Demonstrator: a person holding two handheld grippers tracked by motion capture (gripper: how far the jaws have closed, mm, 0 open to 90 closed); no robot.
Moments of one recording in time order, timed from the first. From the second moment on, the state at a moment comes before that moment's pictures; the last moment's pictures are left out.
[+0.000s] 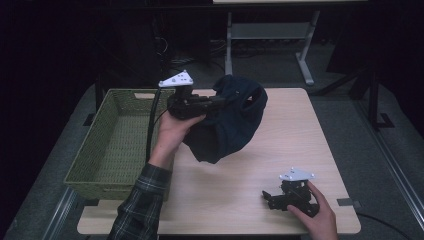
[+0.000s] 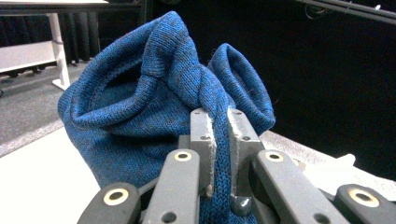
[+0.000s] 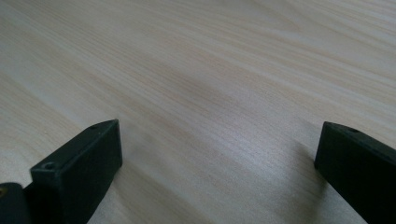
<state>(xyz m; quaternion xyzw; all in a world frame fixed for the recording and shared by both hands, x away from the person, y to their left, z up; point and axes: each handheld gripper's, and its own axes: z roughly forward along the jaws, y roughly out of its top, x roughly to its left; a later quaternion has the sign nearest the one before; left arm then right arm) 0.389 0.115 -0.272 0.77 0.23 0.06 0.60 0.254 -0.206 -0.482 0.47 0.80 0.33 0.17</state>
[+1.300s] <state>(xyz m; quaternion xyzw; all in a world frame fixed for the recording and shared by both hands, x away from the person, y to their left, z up) 0.422 0.000 -0.390 0.83 0.22 0.01 0.51 0.254 -0.205 -0.483 0.47 0.80 0.33 0.17</state>
